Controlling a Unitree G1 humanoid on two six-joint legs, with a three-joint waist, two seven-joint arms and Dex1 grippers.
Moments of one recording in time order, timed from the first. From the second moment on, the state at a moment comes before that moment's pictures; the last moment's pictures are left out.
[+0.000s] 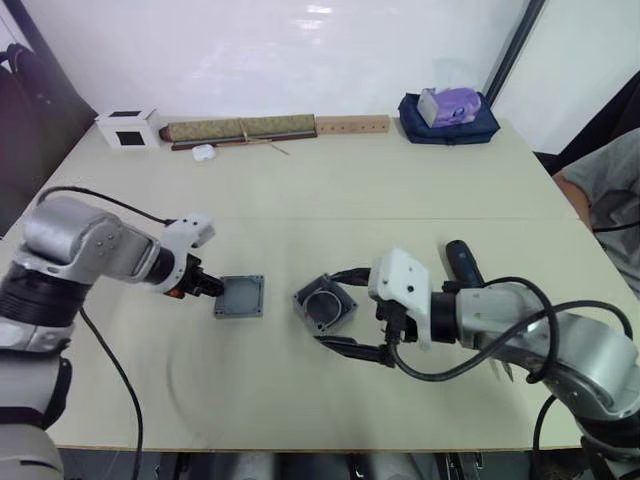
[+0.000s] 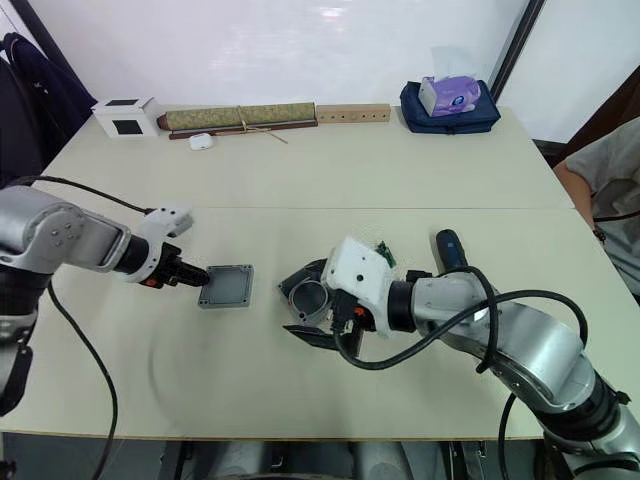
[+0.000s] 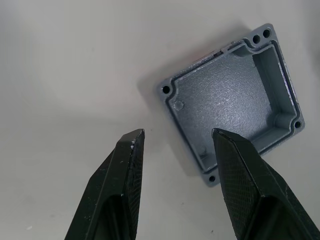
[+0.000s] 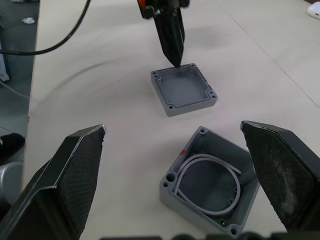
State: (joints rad) left arm -0.85 0.92 -0.26 0.06 -0.92 1.61 -0.33; right arm -0.45 -0.79 0.21 -0.83 0.78 0.96 0.51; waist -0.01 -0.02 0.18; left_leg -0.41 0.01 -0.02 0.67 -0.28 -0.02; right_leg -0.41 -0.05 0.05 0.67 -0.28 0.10
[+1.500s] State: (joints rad) left arm -0.90 0.22 -0.02 0.36 -0.47 0.27 -0.54; right arm -0.67 -0.41 -0.17 -0.24 0.86 0.90 0.21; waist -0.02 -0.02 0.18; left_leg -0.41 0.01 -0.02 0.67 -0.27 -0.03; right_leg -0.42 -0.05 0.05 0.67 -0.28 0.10
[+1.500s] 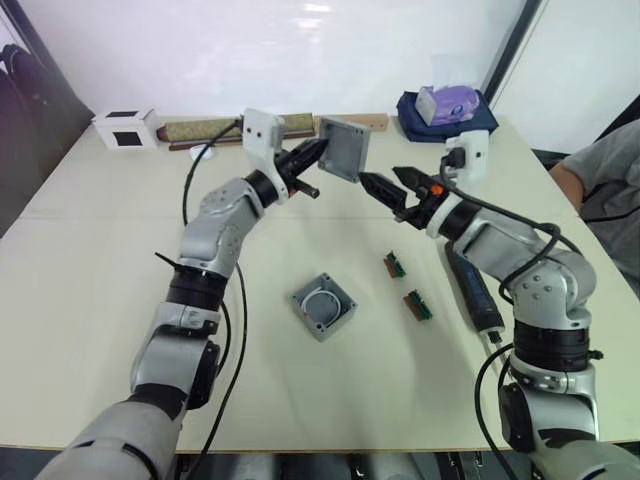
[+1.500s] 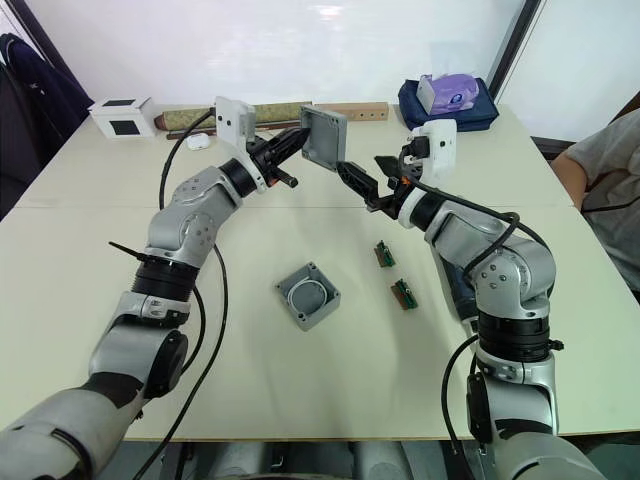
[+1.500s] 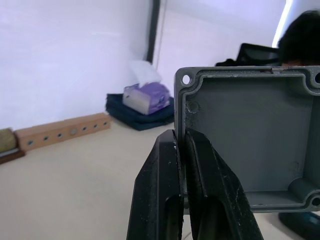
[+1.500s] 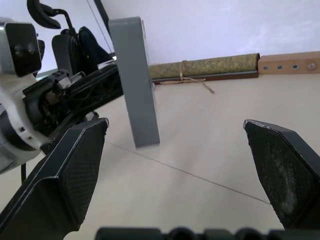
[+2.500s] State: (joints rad) left arm -0.86 0.19 -0.01 0.30 -0.42 0.34 -0.57; right arm -0.67 -0.41 -0.16 -0.27 0.85 0.99 0.22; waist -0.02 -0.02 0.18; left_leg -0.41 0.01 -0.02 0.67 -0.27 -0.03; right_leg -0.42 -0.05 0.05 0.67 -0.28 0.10
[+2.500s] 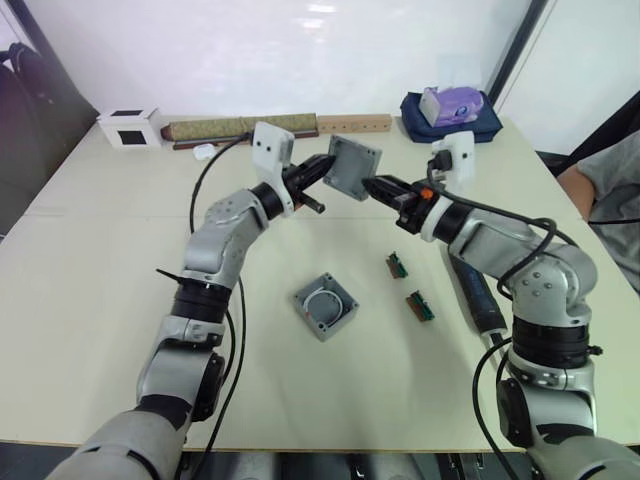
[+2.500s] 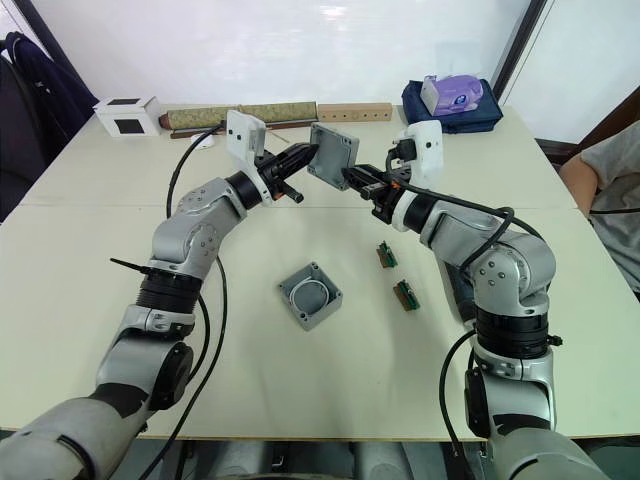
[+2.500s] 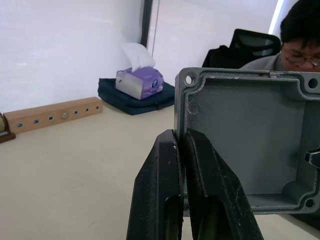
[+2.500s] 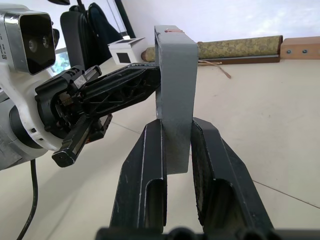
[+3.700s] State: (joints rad) left arm -0.61 0.42 -0.01 -0.02 -0.57 0.70 -0.77; right arm 0.06 -0.77 0.42 -0.48 -0.81 -0.09 0.02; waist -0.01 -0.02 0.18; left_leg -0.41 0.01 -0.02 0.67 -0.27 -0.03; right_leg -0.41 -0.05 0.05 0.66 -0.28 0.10
